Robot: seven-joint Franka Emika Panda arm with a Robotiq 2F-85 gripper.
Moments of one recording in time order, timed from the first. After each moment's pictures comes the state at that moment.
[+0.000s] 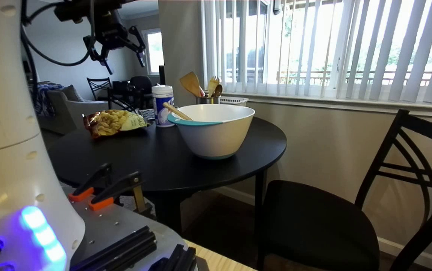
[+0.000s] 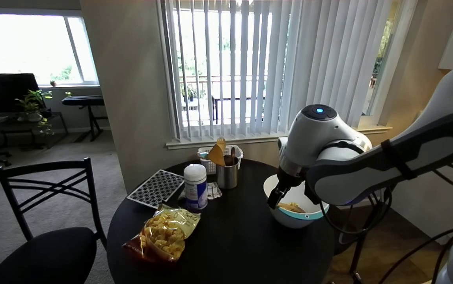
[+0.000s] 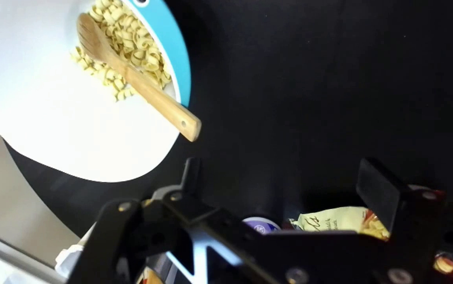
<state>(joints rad) 0.24 -0.45 0.37 -2.79 -0.16 2.66 0.14</state>
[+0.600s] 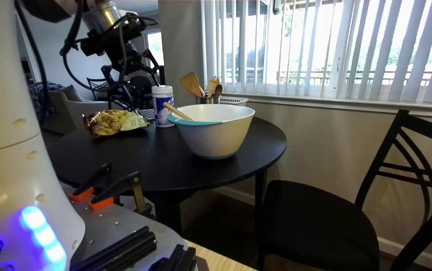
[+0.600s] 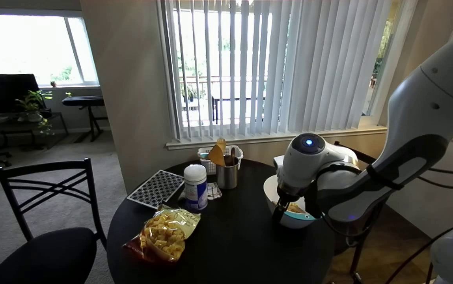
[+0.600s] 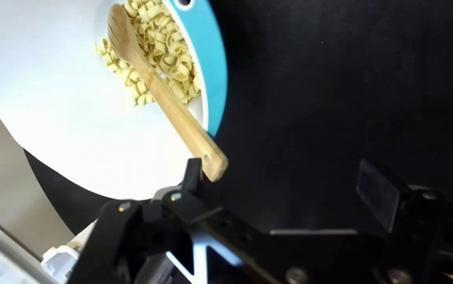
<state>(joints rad) -0.03 -0.25 0.52 -2.79 -0.63 2.82 0.35</state>
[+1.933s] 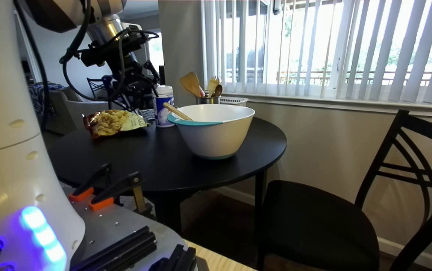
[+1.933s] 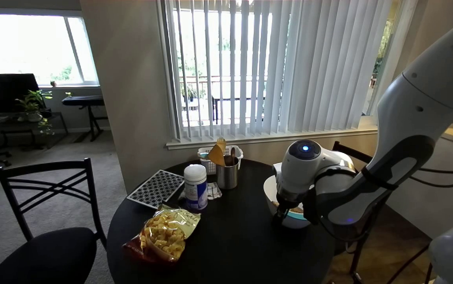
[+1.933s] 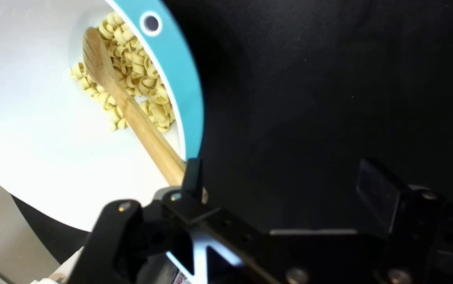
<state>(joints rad) -0.07 -0.17 0.55 -2.78 -0.68 2.83 0.43</state>
